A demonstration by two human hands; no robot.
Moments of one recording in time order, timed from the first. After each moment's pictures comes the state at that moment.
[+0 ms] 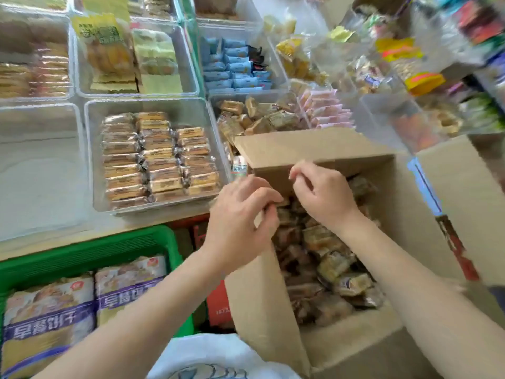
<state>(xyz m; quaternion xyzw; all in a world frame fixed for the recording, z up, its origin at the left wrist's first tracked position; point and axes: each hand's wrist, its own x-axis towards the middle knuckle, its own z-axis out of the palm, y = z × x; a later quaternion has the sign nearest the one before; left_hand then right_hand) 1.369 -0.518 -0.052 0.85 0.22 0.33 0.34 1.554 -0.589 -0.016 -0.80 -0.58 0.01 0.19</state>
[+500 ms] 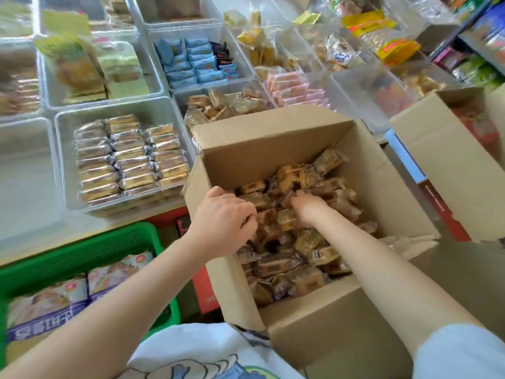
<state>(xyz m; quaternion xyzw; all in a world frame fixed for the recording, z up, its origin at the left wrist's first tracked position) 1.401 -0.567 -0.071 0.97 0.16 0.07 0.16 1.628 -0.668 -0.126 -0.81 -0.43 0.29 -0.28</state>
